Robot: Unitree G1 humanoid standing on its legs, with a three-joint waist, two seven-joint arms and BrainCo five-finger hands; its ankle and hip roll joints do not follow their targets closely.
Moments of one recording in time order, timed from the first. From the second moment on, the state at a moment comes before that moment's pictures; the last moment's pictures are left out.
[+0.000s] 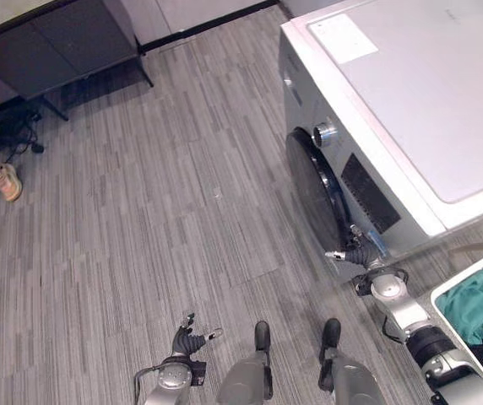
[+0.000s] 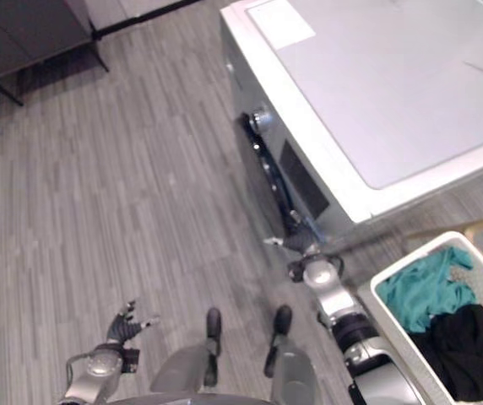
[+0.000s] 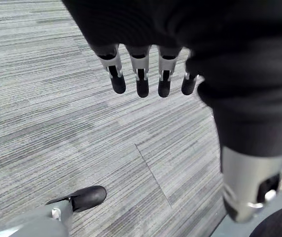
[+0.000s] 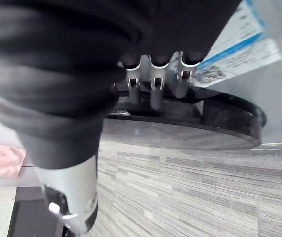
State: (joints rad) left arm 0.08 0.26 -0.21 0.69 -0.15 -0.04 0.13; right arm -0.34 -0.36 0.29 0.53 0.05 -0.02 -0.19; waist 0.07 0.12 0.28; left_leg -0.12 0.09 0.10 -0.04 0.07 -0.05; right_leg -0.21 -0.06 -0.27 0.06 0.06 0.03
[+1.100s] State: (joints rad) left arm -0.09 0.34 -0.29 0.75 -0.19 -0.07 0.16; right arm -1.00 -0.19 0.55 0.40 0.28 -0.09 -0.13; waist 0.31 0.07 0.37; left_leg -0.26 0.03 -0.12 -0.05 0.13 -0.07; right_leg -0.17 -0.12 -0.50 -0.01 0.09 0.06
